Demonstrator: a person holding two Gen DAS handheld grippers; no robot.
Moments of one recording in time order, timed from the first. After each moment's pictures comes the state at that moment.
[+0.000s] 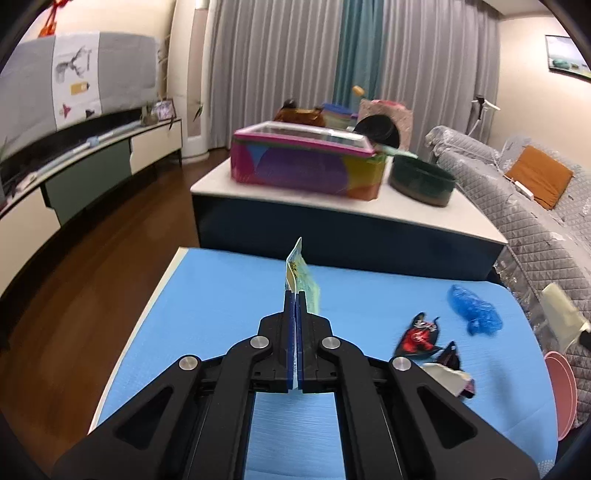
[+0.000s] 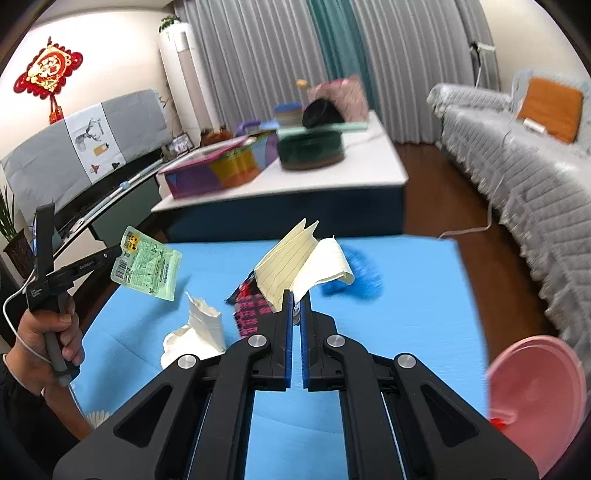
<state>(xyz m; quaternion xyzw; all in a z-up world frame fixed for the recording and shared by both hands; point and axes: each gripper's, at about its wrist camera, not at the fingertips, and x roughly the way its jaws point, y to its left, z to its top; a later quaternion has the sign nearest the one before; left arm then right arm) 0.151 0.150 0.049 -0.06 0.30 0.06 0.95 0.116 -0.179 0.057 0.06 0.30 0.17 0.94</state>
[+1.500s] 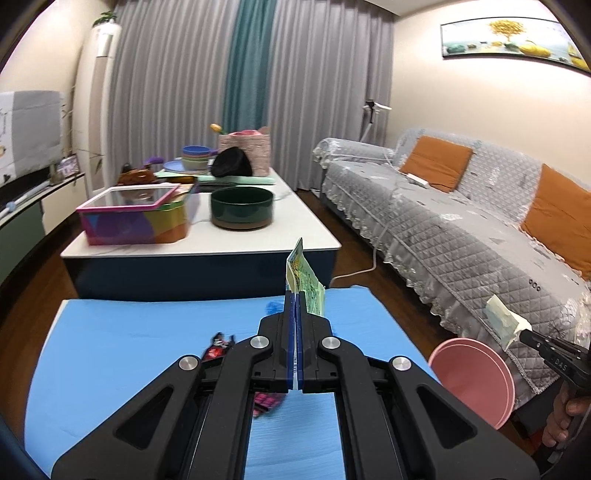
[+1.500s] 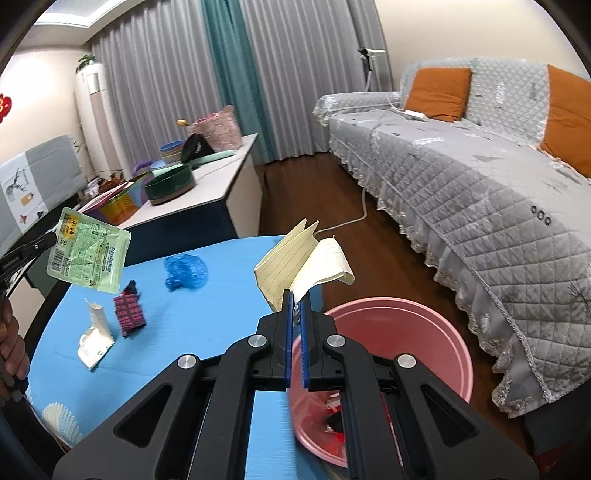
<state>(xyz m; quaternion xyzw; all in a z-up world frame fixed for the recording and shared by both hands) 0.113 -0.044 0.095 -0.02 0.24 -0.12 0.96 0.041 -0.362 0.042 0.10 0.28 -0.01 0.95</state>
